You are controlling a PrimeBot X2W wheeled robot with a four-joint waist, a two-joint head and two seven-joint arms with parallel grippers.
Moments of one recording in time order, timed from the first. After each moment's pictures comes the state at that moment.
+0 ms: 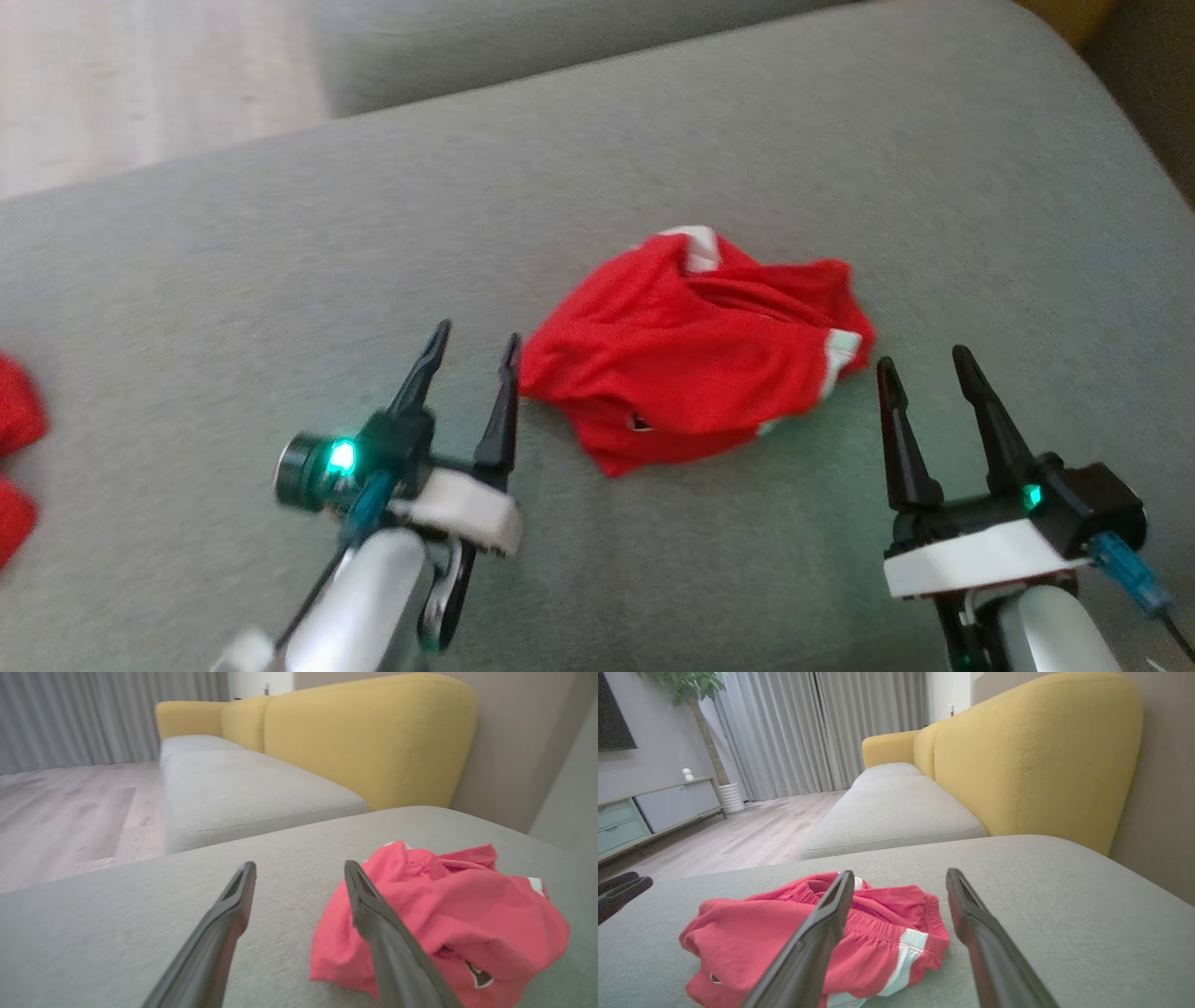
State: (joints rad) left arm -0.39 0.09 -0.54 0.54 -0.32 0.08 -0.25; right arm -0.01 -0.05 0.10 0.13 0.14 0.13 -0.26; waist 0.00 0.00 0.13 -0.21
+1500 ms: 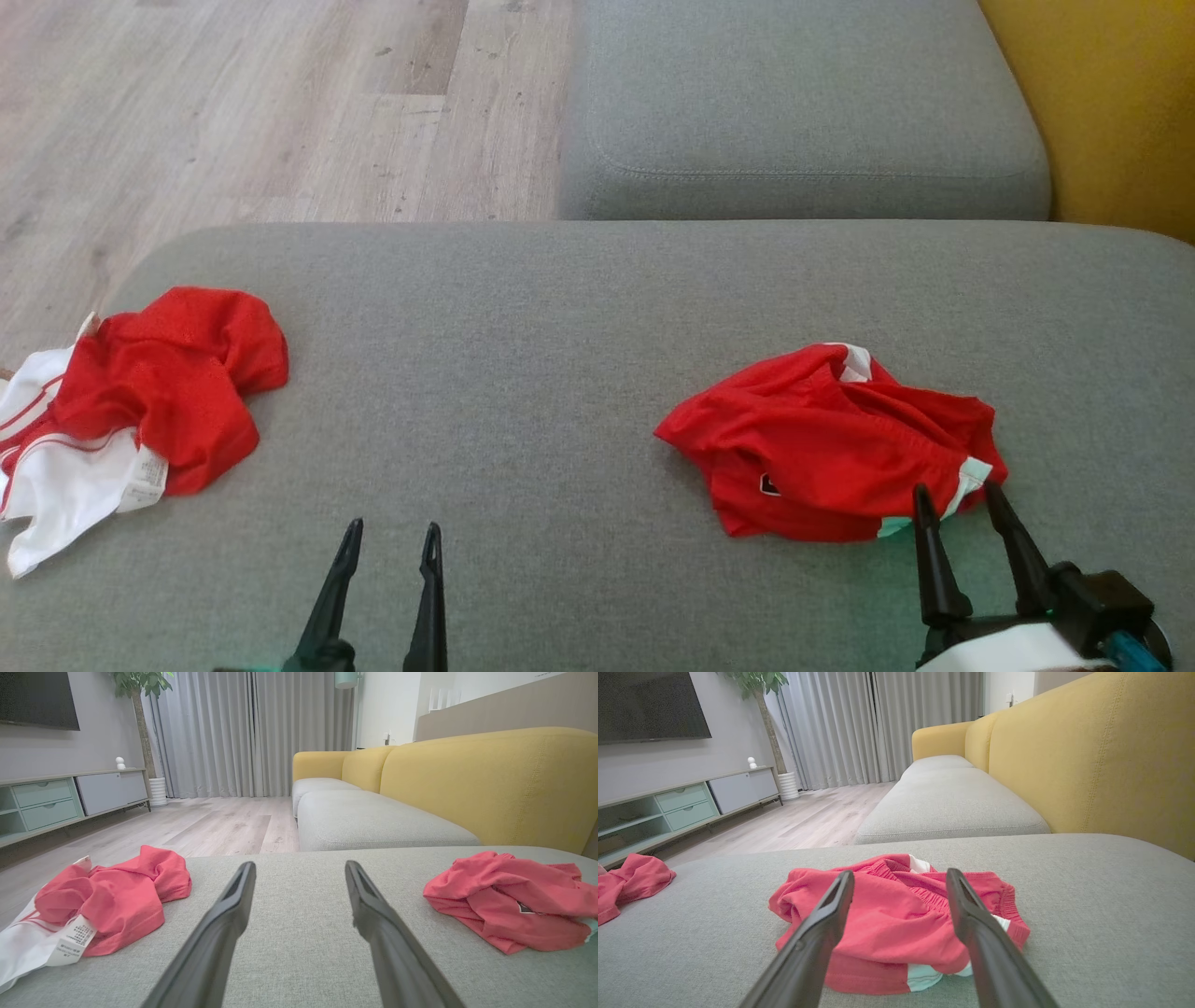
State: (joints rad) left arm 0.21 0.06 -0.24 0.07 -0.08 0.07 -0.25; right arm 0.16 -0.04 0.02 0.22 0.15 0.13 -0.26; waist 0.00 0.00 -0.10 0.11
